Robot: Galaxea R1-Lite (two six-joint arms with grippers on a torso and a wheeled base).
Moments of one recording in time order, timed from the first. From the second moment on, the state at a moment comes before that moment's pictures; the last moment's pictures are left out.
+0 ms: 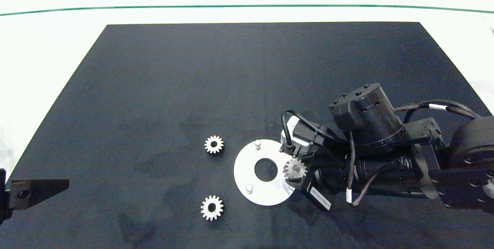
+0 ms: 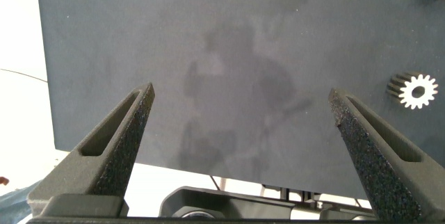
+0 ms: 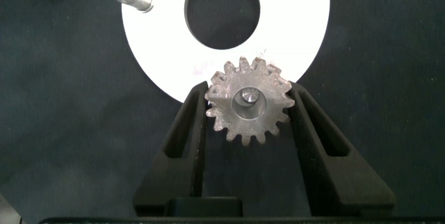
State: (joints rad) left arm -0.47 1.03 -1.12 0.87 0.45 -0.43; right arm 0.76 1.71 -1.10 0.13 -0.08 -0.36
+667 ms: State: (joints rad) left arm -0.47 1.03 -1.12 0.87 0.45 -0.43; right arm 0.77 1.72 -1.10 0.10 -0.10 -0.36
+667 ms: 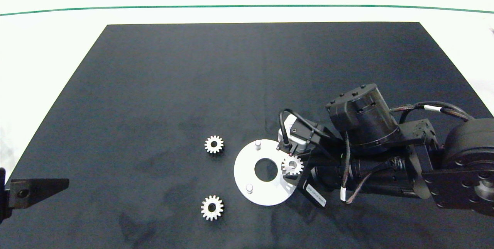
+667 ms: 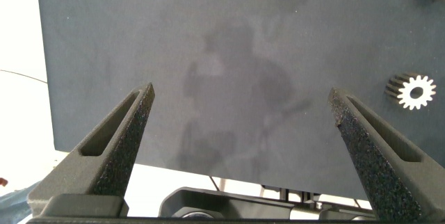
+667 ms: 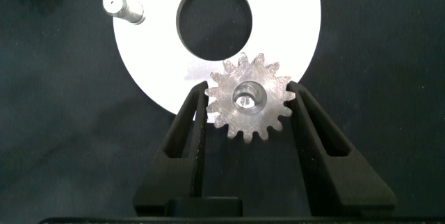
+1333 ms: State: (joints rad) left arm -0.46 1.03 -1.12 0.87 0.45 -0.43; right arm 0.76 1.71 -1.09 0.10 -0.11 -0.36
